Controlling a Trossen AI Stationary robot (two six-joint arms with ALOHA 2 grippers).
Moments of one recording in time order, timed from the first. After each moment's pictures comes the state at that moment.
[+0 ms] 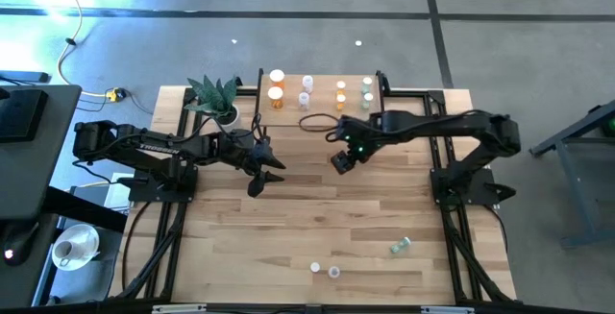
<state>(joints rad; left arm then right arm) 0.26 1.23 0.52 0.15 0.26 -0.09 -0.13 1.57 1.28 -0.87 -0.10 0.79</state>
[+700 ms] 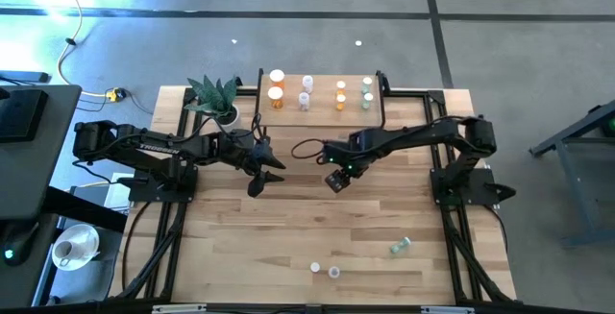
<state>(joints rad) 0.26 1.23 0.52 0.15 0.26 -0.09 -0.06 1.77 1.28 -0.89 -0.08 0.78</state>
